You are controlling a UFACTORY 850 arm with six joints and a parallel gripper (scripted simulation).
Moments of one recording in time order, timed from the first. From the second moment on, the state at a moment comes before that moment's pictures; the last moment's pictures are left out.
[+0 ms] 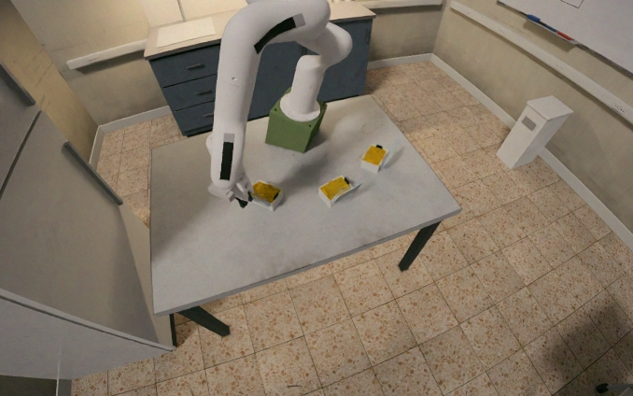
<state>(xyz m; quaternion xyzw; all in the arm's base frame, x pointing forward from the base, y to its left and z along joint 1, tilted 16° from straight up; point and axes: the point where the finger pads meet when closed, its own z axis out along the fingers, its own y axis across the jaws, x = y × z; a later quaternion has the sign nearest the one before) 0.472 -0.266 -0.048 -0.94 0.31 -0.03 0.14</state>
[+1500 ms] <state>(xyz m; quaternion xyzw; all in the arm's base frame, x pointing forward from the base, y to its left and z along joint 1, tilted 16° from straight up) 0.429 -0.237 -0.040 -0.94 0.31 -0.03 0.14</state>
